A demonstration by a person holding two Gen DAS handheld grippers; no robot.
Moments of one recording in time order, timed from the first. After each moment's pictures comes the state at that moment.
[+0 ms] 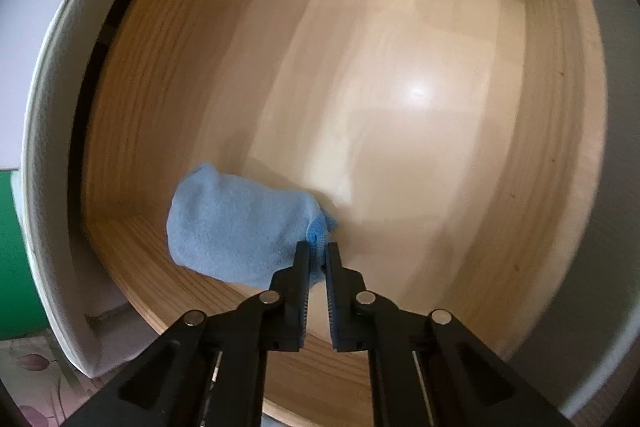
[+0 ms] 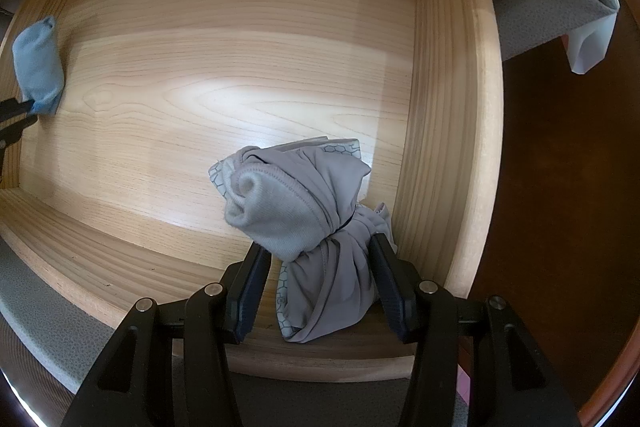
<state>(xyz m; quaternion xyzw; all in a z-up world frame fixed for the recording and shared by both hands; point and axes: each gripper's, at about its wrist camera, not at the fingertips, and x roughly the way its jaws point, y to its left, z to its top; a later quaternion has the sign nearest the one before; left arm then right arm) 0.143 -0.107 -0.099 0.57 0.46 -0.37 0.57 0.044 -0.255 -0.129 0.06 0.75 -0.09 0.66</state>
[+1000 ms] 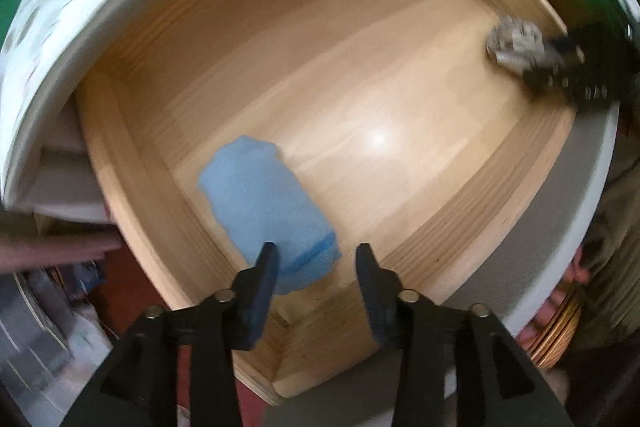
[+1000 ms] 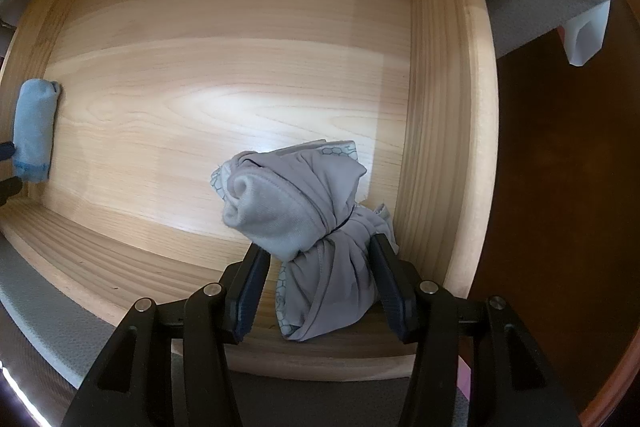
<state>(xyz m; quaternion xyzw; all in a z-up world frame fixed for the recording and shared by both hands) 0.247 -0.089 -0.066 0.30 0.61 -0.32 0.65 0.054 -0.261 -0.118 0.08 0.74 -0.08 0.67</state>
